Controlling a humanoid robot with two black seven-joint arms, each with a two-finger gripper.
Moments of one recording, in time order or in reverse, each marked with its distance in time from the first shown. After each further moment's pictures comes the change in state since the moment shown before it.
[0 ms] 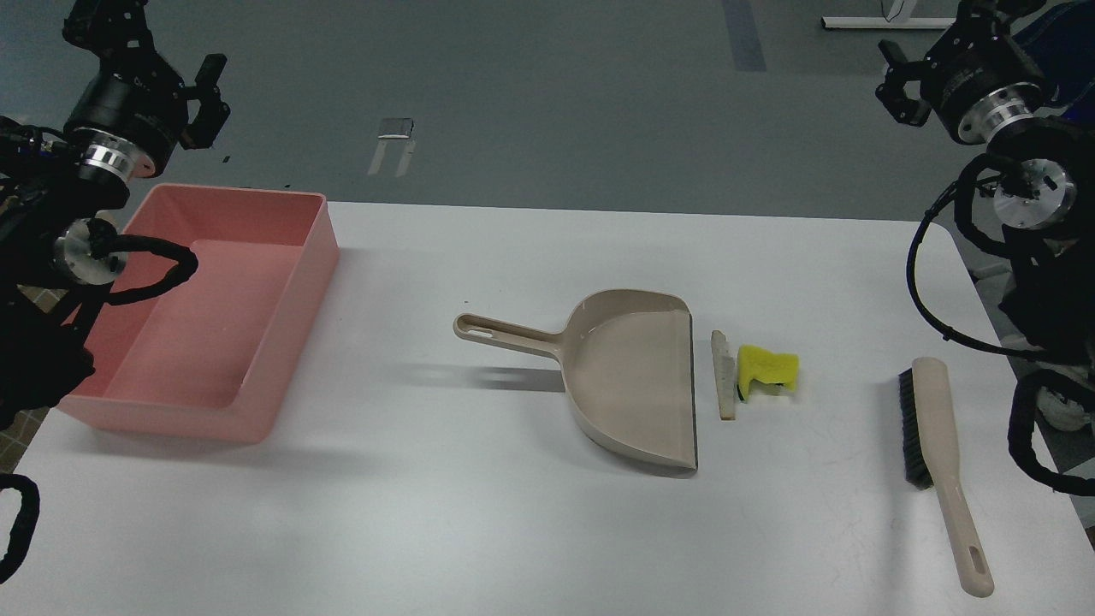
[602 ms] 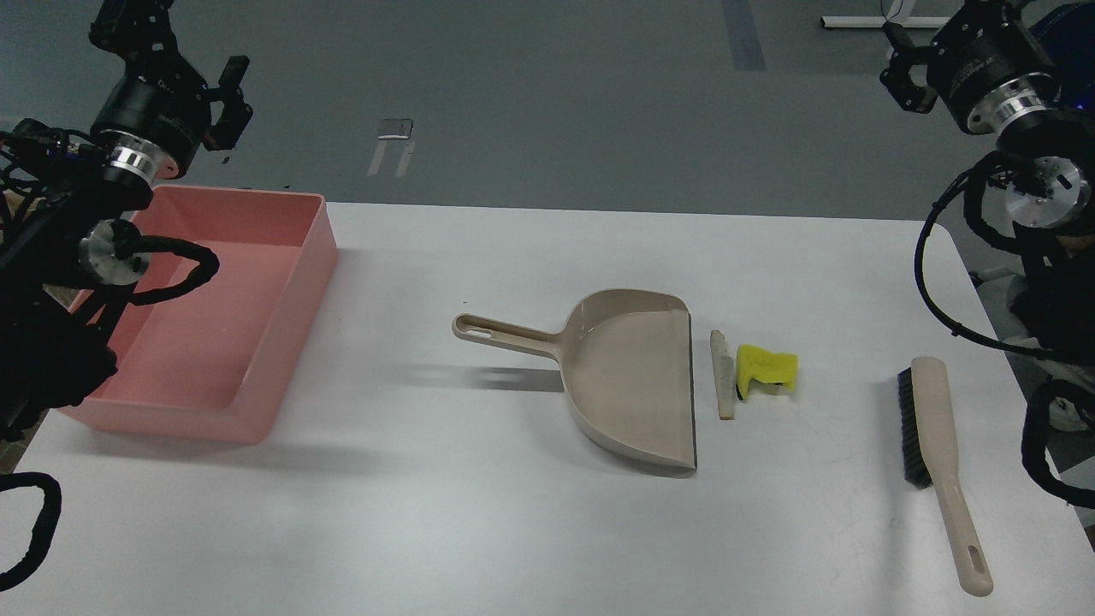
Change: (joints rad) left arm 0.002 -0.040 0.001 0.000 0.001 0.001 -0.007; right arm -0.029 -0.040 0.004 0.096 0.001 0.003 0.002
